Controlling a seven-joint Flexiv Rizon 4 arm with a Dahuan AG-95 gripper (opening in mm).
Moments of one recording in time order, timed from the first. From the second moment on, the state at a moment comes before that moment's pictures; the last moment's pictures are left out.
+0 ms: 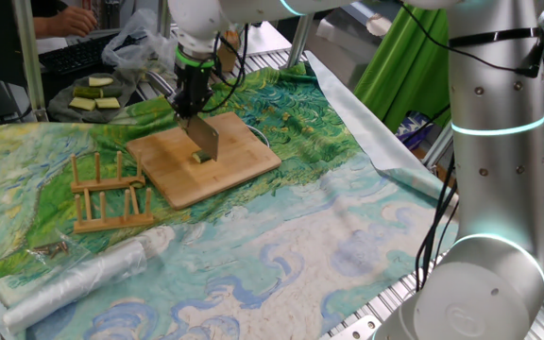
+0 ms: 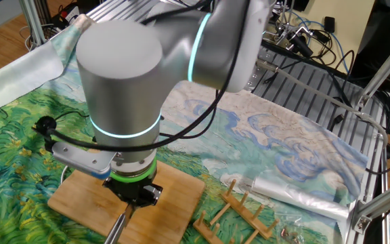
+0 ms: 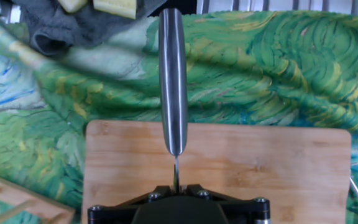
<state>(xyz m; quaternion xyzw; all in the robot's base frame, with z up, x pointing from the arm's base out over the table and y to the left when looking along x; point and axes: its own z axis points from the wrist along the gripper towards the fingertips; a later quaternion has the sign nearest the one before) 0.706 0.038 0.083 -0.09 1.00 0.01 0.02</state>
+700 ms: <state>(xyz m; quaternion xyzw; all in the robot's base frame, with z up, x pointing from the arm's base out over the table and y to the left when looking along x) 0.684 0.030 0.067 -0.09 0.99 0.02 0.03</state>
